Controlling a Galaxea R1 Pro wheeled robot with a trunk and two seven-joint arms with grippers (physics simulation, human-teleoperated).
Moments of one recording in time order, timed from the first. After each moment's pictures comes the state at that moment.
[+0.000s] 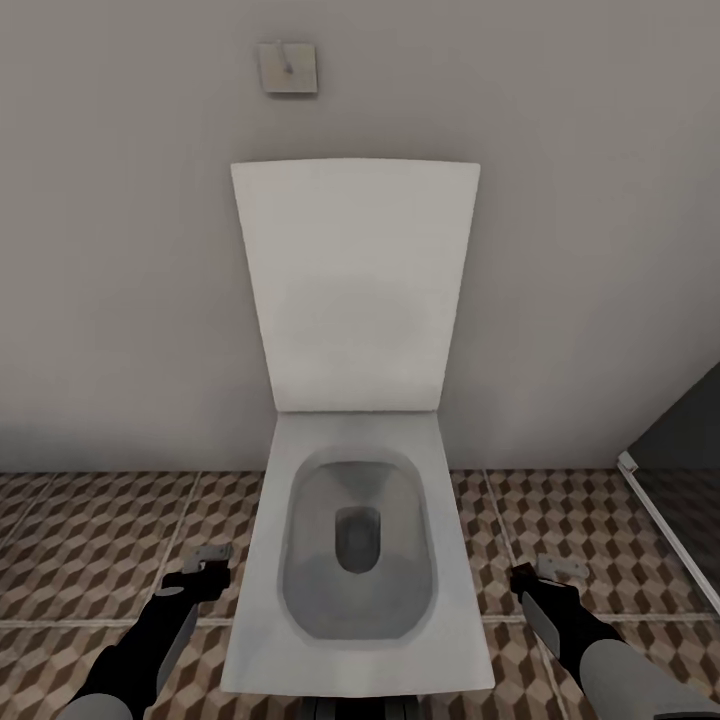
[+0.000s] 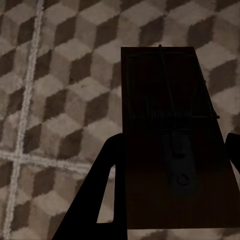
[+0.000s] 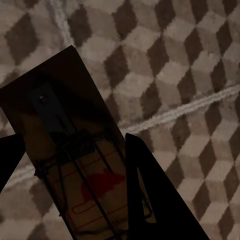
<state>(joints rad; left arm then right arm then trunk) -0.47 0.07 0.08 -0.72 -0.02 0.31 0.13 -0.66 -0.12 0.08 -0.31 -0.26 0.19 -0.37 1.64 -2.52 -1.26</state>
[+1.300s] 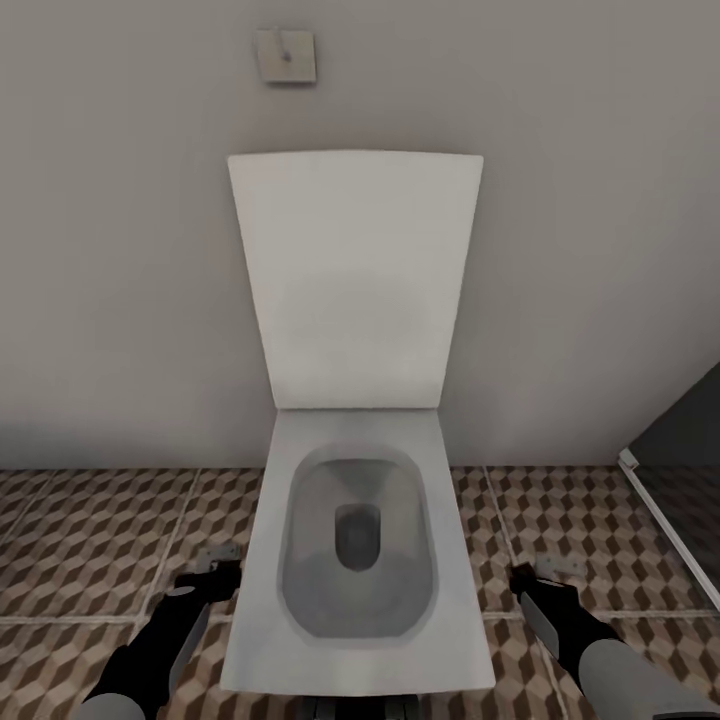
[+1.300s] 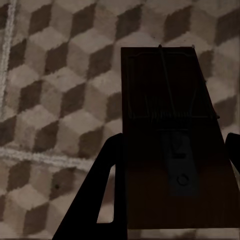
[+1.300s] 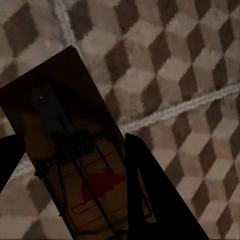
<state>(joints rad) -0.47 0.03 0.07 -0.72 -0.01 0.32 0.12 -0.66 -0.12 0.08 -0.31 -0.25 0.19 -0.38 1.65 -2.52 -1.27</state>
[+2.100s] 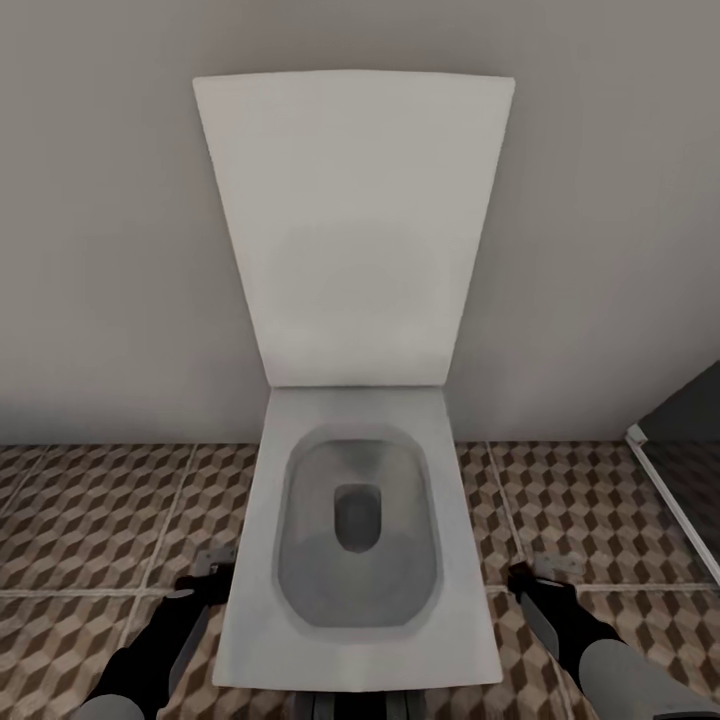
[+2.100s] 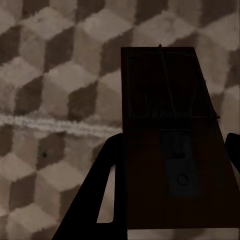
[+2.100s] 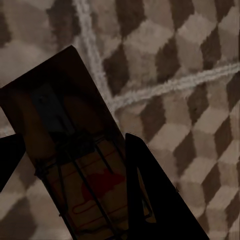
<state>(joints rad) -0.47 0.03 0.08 -0.71 -0.01 0.31 0.12 -0.66 -0.12 0.09 -0.31 -0.23 0.19 -0.36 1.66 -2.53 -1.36</state>
